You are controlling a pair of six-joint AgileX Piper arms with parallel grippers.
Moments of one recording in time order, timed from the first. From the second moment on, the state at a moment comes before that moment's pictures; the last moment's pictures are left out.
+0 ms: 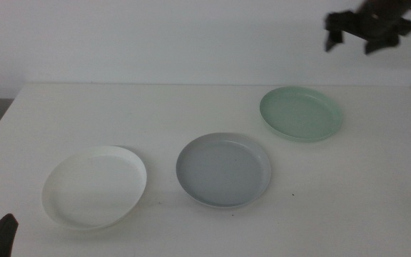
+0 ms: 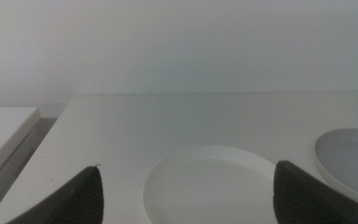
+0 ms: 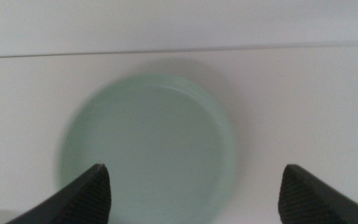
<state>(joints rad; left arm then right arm) -0.09 0.00 0.00 0.05 0.20 -0.10 0.10 2.17 -2.21 0.03 1.15 0.13</state>
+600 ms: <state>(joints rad) -0.09 0.00 0.00 0.05 0.20 -0.10 0.01 2.47 -2.22 0.14 1.12 0.13</state>
